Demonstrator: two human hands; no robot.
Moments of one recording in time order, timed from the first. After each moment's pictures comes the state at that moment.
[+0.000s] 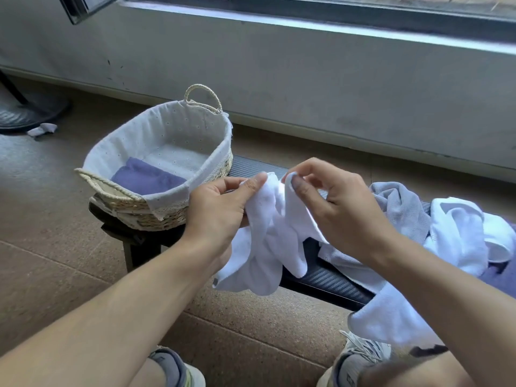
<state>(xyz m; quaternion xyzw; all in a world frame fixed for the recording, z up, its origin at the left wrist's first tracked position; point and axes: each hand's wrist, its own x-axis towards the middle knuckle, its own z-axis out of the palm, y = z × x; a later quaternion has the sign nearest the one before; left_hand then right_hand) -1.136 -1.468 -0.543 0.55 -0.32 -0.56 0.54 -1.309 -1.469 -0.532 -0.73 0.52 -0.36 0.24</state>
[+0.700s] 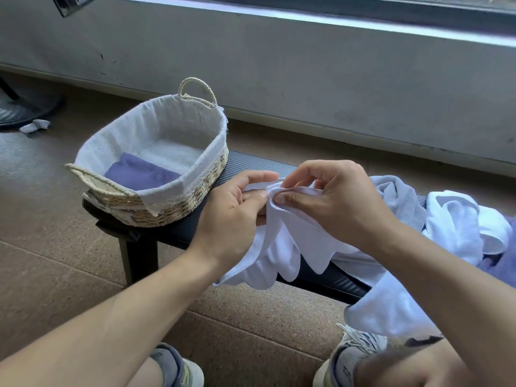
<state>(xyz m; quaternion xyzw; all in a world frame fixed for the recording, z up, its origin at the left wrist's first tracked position) -1.139 -1.451 -0.548 0.49 -0.50 -0.54 0.47 -1.320 -1.475 -0.532 -0.73 0.54 -0.34 0.25</state>
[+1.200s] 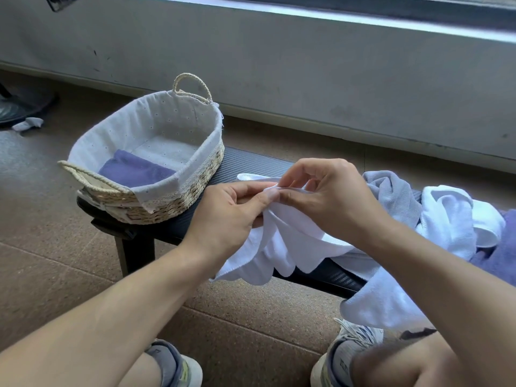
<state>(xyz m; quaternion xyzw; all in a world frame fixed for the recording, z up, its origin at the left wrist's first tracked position) -1.141 -1.452 -0.553 0.48 -0.47 -0.59 0.46 -1.319 -1.474 -0.535 -0.73 0.55 -0.33 0.25</state>
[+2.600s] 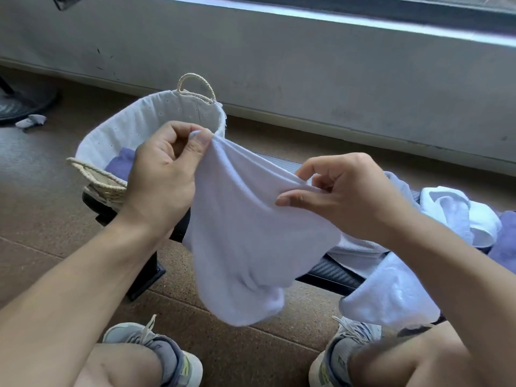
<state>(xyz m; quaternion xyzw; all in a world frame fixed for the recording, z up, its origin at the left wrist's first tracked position) -1.087 -1.470 -0.518 0.51 -0.52 -0.36 0.58 -1.324 -1.455 -0.499 -0.76 0.51 -0.30 0.27</state>
